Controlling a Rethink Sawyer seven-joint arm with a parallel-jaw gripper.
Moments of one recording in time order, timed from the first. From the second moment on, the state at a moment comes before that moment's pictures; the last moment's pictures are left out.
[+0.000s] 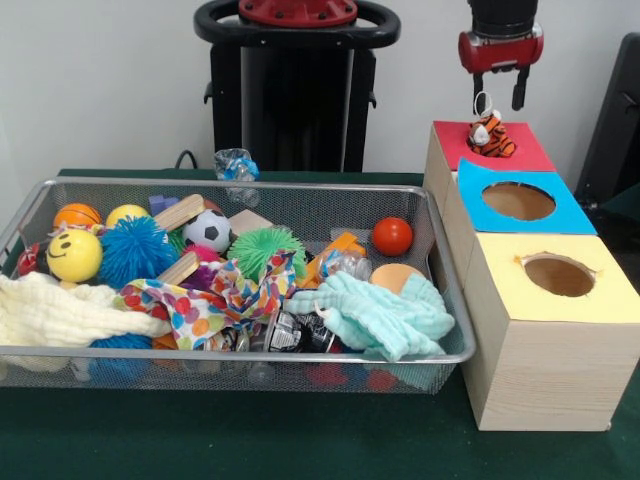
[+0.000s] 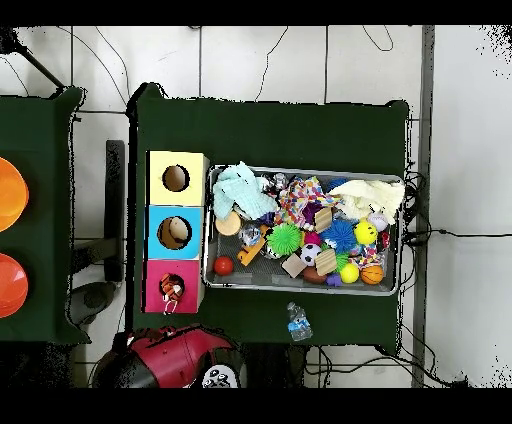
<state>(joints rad) -0.03 -0.87 0.28 2.33 -0.19 0.15 2.01</state>
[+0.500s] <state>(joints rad) -0.04 -0.91 0.28 2.33 -0.17 0.22 2.01</state>
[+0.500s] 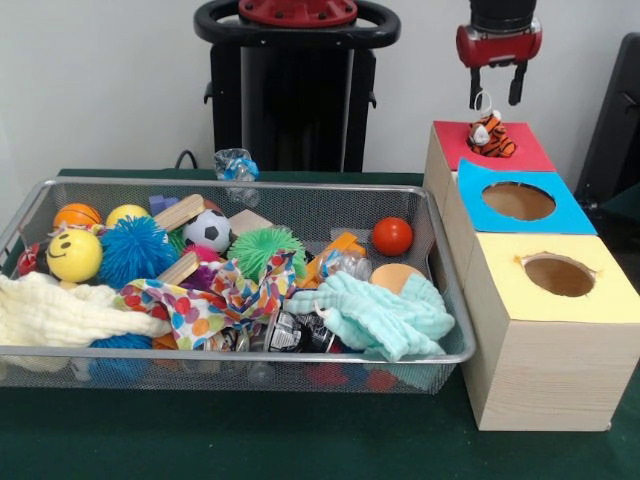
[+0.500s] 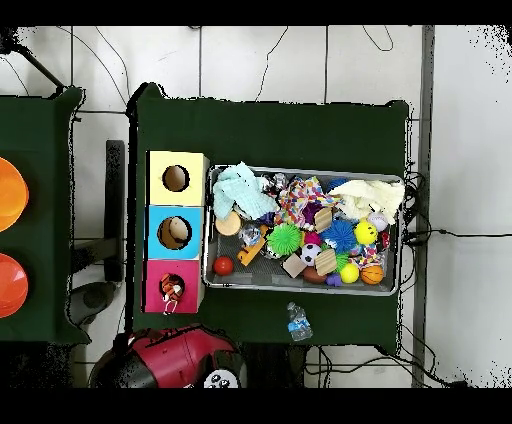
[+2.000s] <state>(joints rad) -0.03 -0.91 0.28 2.33 -0.17 0.25 2.01</state>
